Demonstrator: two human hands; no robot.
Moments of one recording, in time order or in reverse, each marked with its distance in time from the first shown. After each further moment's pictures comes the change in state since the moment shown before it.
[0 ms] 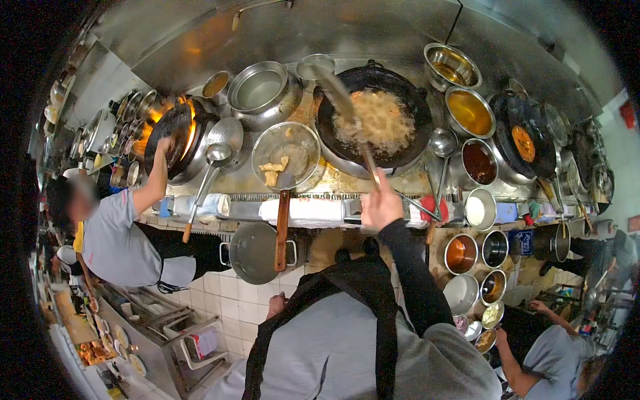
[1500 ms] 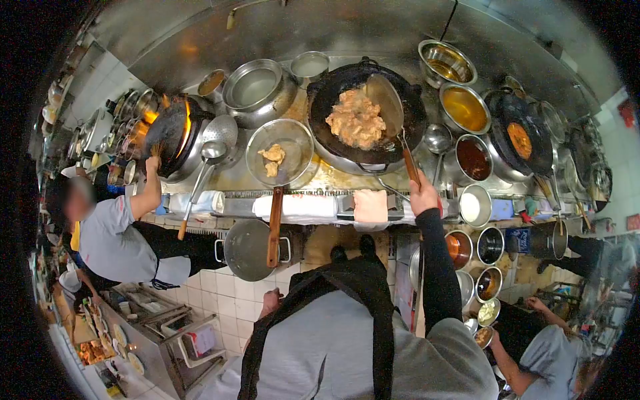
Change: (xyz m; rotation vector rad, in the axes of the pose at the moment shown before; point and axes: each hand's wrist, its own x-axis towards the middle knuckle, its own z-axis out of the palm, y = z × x) left_hand -0.003 0.008 0.006 -0.078 0.038 -0.047; right_hand 0.015 0.143 -0.059 0.026 0.071 0.207
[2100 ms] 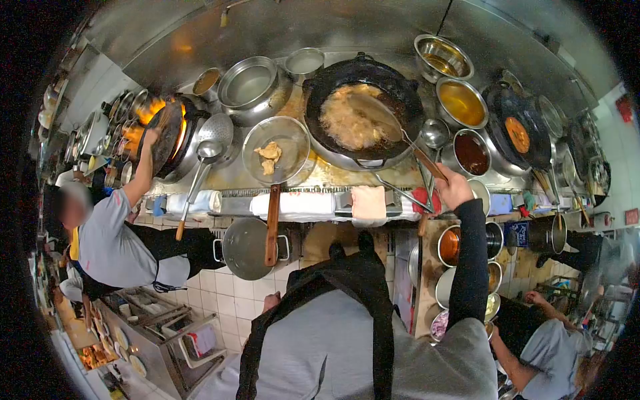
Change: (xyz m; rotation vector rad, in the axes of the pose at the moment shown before) left_hand -0.007 -0.010 -0.007 0.288 -0.050 0.108; right_hand 0.014 -0.039 -0.116 -0.341 -0.145 -0.507
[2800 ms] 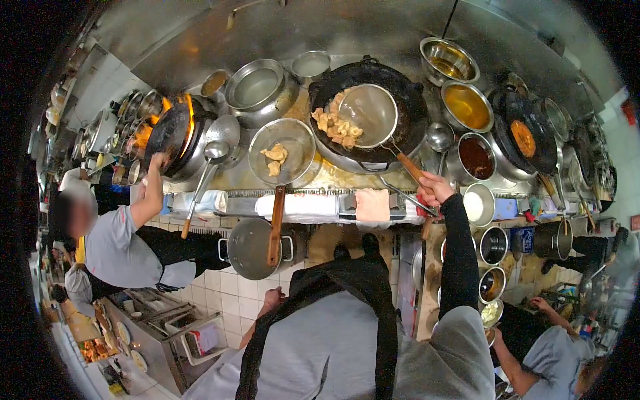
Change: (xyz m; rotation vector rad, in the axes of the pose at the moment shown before) left_hand 0.006 0.031 -0.003 -0.448 0.062 -0.295; right_hand 0.016 0.031 0.063 1.257 -0.442 0.894
